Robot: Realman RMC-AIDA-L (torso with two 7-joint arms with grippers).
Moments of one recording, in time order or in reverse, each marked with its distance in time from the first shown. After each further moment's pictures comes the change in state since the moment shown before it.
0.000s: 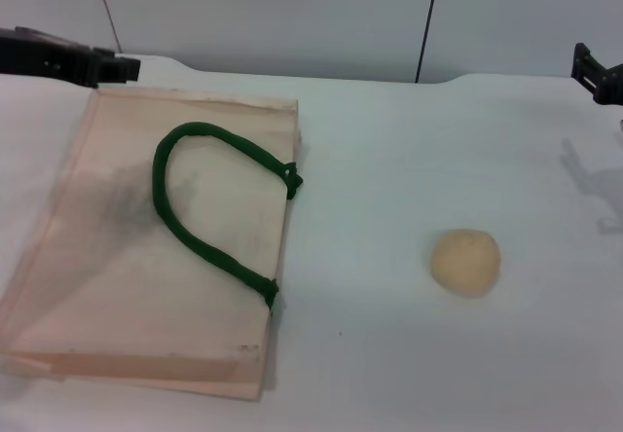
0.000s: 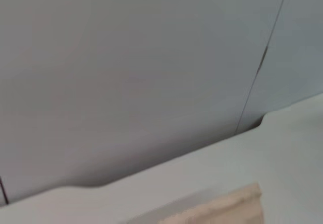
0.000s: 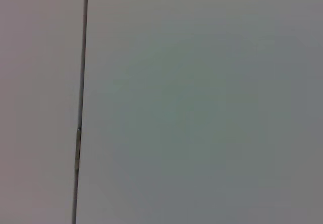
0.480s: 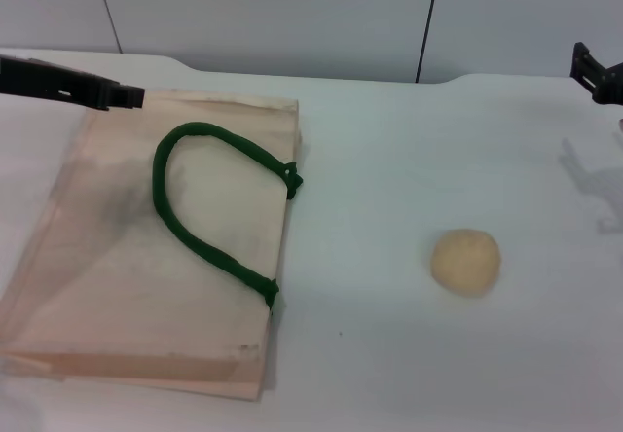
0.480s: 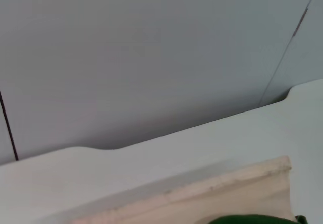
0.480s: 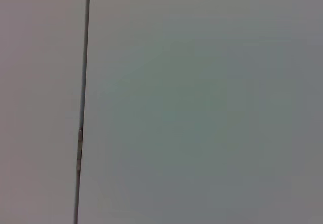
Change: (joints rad) left arm -0.050 -0.002 -0.006 -0.152 0.086 0.066 -0.017; right arm 0.001 0.000 -0.001 0.001 0.000 0.000 0.000
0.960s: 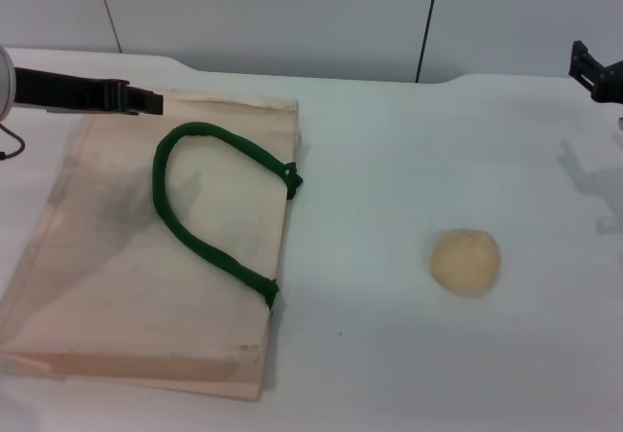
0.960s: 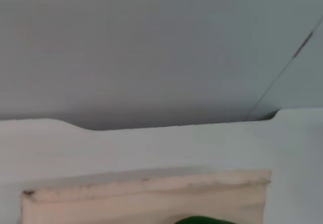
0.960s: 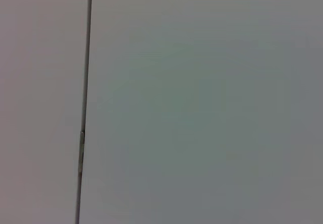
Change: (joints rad) left arm 0.018 -0.007 0.010 -0.049 -0.073 0.022 -0.153; right arm 0.000 0.000 -0.002 0.005 0.000 -0.002 0.001
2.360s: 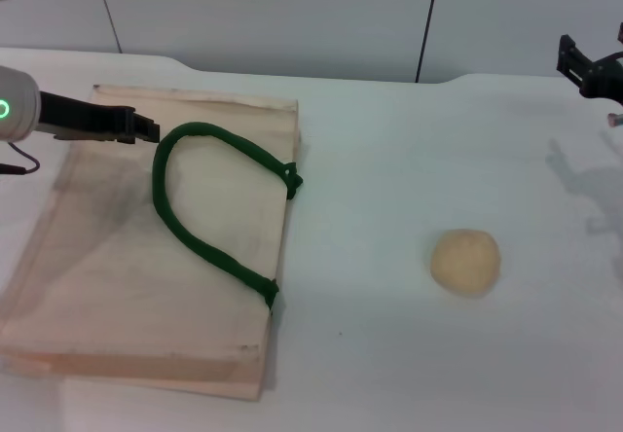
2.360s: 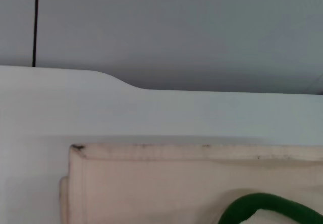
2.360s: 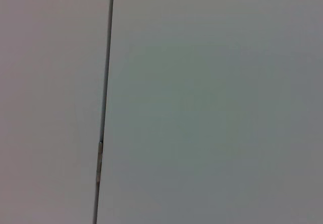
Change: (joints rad) left arm -0.123 0.013 -0.078 -0.262 0.174 0.120 0.009; right arm -0.005 0.002 -0.024 0.027 0.000 0.002 0.001
